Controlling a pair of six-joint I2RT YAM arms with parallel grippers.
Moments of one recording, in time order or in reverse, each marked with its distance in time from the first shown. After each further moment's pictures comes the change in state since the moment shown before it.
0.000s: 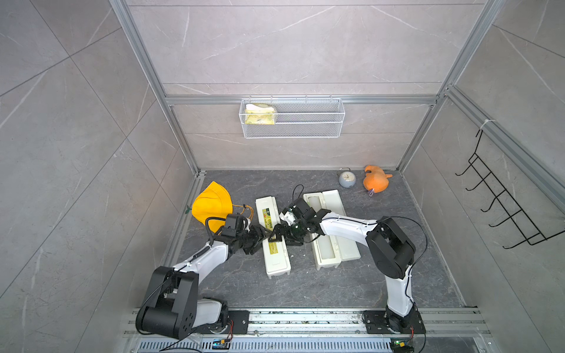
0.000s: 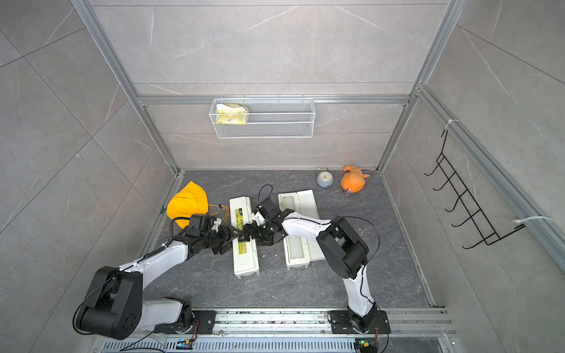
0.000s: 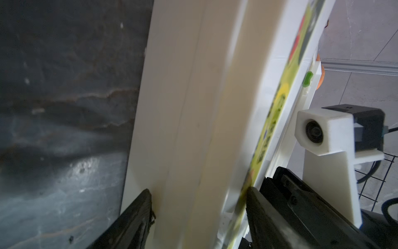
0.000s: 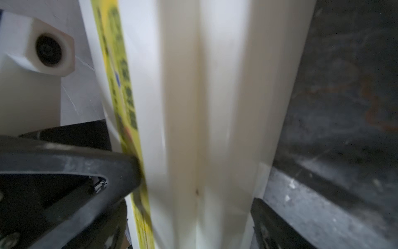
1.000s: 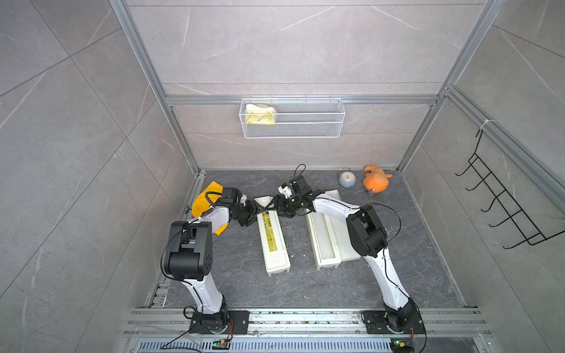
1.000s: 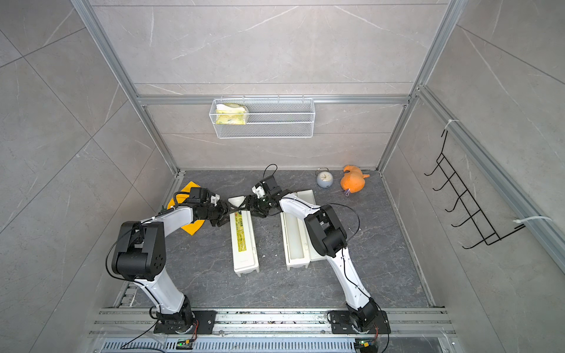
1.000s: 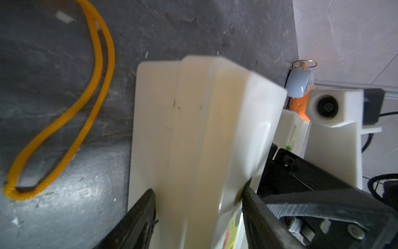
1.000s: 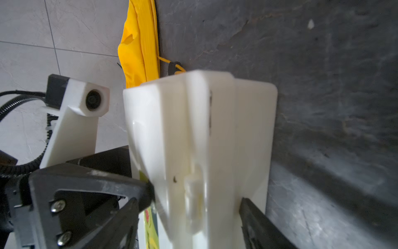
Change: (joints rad) left arm 0.135 0.422 0.449 -0.085 0.054 0.187; right arm -0.140 0.362 0.484 0.057 -0.088 0.070
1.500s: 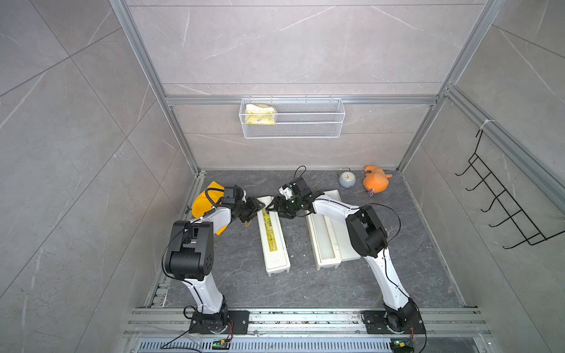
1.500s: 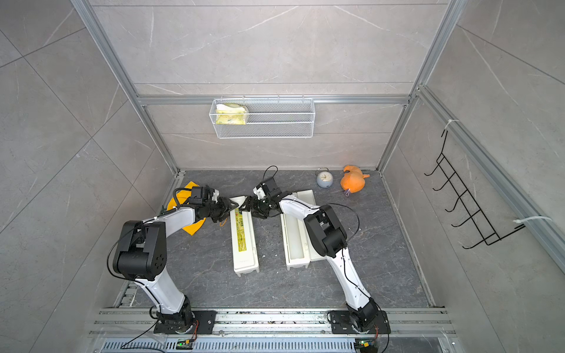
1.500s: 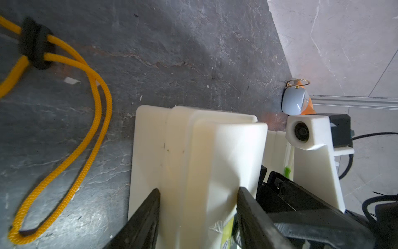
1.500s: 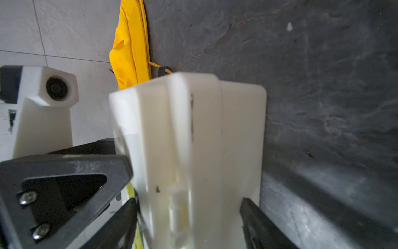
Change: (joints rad) left arm -0.027 -0.005 -0.042 0.151 -0.074 -0.029; right arm 0.014 -0.032 -0.040 -0.023 0.089 -0.030
